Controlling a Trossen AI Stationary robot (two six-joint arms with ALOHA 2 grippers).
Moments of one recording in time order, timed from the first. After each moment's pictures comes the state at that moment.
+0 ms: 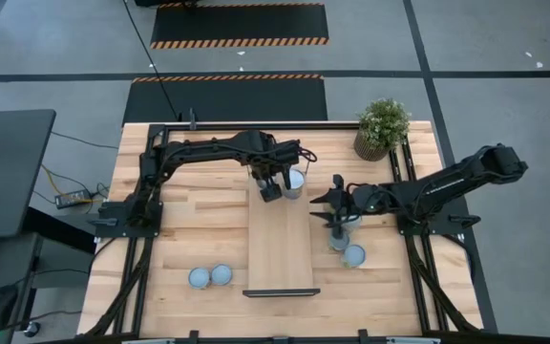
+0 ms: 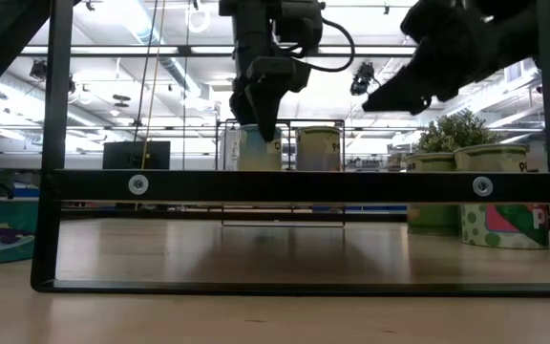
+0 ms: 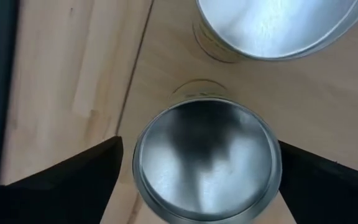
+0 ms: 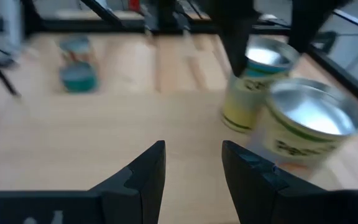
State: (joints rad) left arm 0.19 2.07 1.92 -1.25 -0.10 -0.12; right arm 0.15 1.15 0.46 0.29 0.26 0.04
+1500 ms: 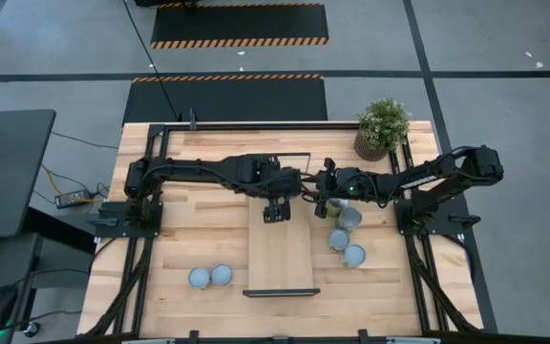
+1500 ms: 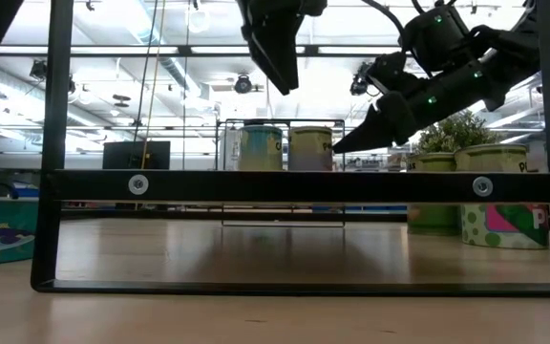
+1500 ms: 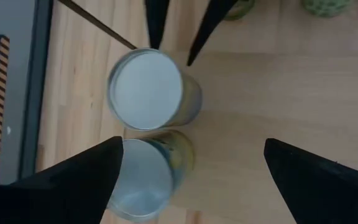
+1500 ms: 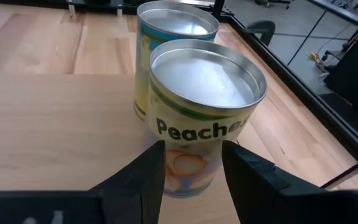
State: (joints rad) left arm -0.03 1.97 1.94 -1.13 -0.32 -0.04; right arm -0.11 1.40 0.46 0.56 0.19 -0.11
